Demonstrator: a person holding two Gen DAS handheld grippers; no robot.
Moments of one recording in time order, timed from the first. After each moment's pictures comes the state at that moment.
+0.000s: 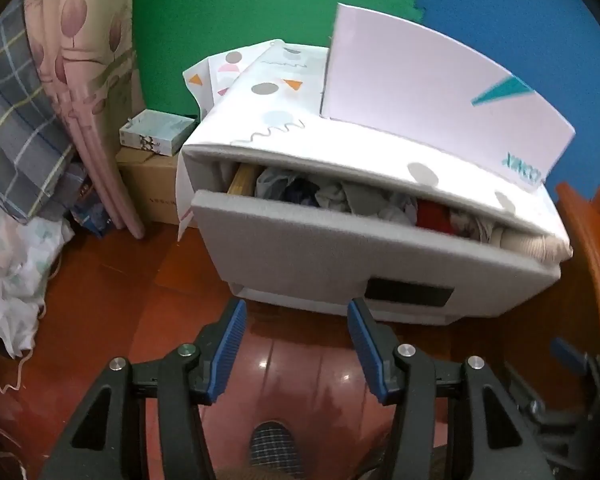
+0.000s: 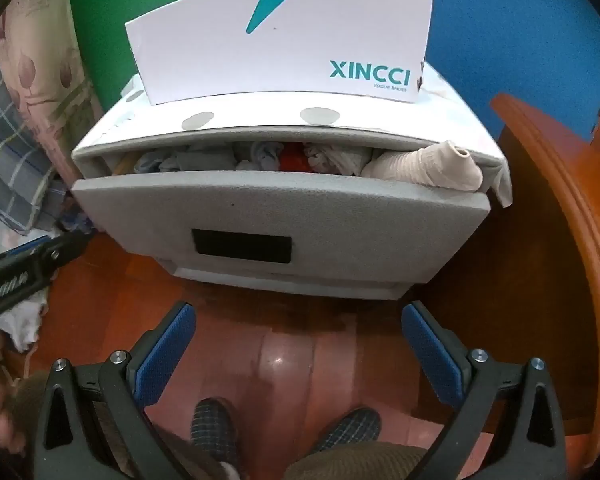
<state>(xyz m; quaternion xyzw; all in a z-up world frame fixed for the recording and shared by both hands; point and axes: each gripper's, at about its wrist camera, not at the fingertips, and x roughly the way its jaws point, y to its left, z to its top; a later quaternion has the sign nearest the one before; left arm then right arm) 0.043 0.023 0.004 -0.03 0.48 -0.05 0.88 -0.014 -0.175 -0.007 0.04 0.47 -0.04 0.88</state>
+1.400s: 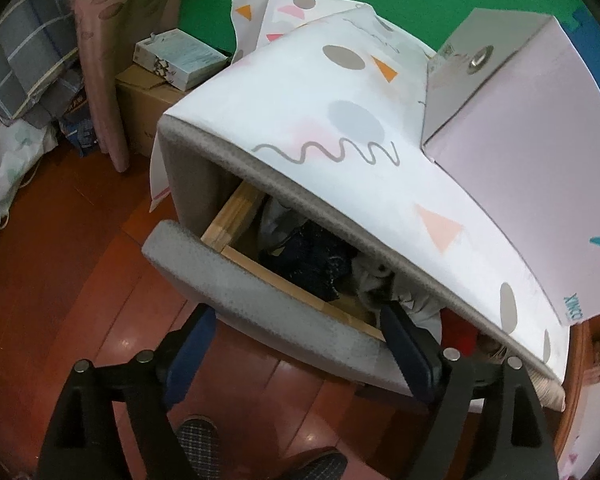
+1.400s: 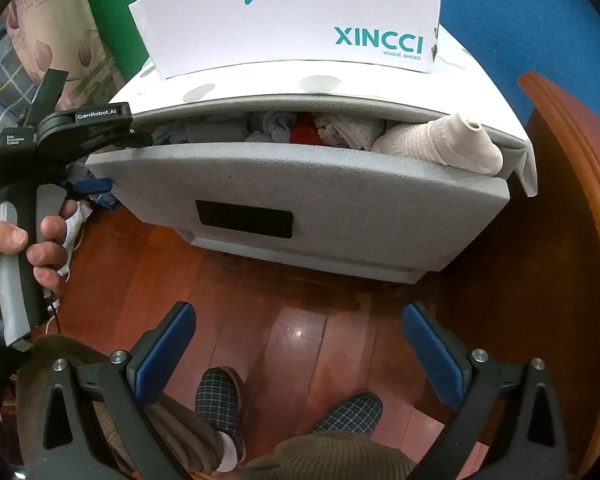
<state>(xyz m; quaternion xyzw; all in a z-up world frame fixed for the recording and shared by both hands) 0.156 0.048 -0.044 -0.18 0.54 0.01 0.82 -0.009 -0.201 -0.018 0.06 0.50 0.04 0.87</state>
